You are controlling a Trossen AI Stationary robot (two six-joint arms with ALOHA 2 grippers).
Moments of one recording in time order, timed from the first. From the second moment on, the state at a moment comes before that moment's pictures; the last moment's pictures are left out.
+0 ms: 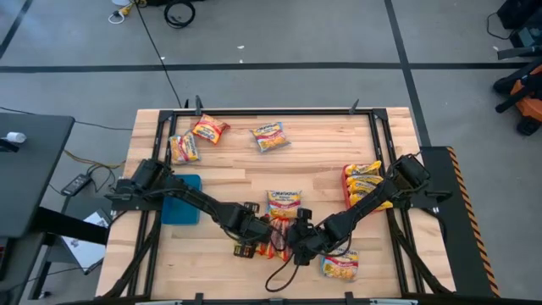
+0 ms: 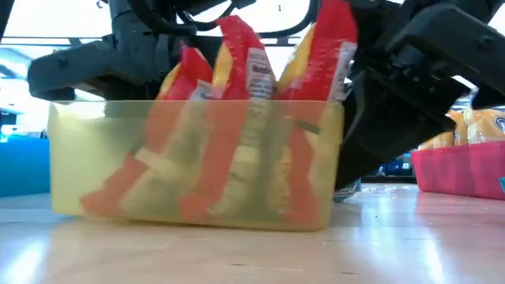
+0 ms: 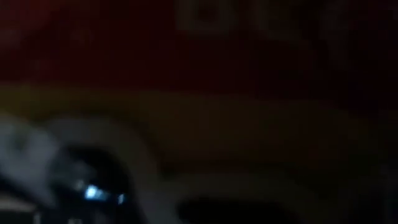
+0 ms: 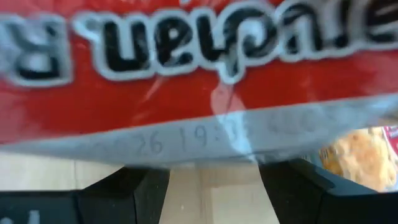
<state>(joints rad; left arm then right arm) -0.38 1.99 1.31 -0.61 -0.11 -0.18 0.53 1.94 1.14 -0.26 0.45 0.50</state>
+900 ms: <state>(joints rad) -0.47 1.98 1.32 -0.63 -0.22 -0.29 0.57 1.91 1.17 -0.39 0.35 0.61</state>
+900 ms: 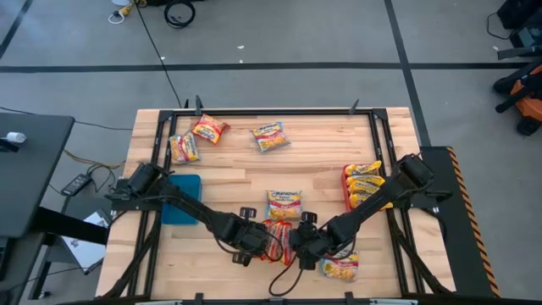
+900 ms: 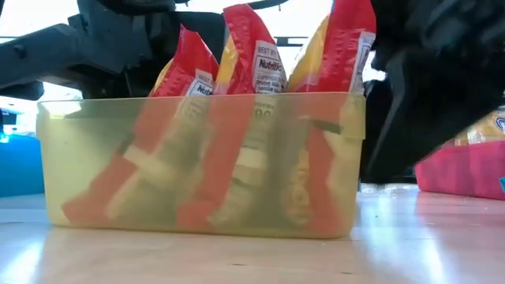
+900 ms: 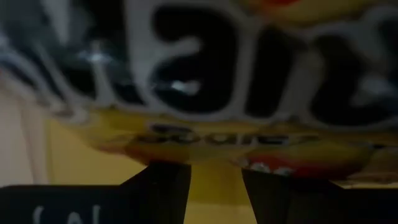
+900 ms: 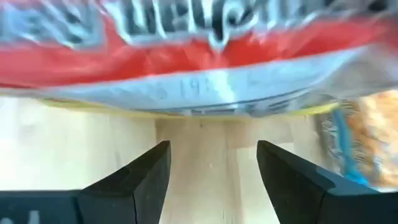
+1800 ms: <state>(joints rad) -0.47 1.81 0.87 0.16 -0.27 -0.30 0.51 1.84 1.28 -0.51 0.36 0.52</state>
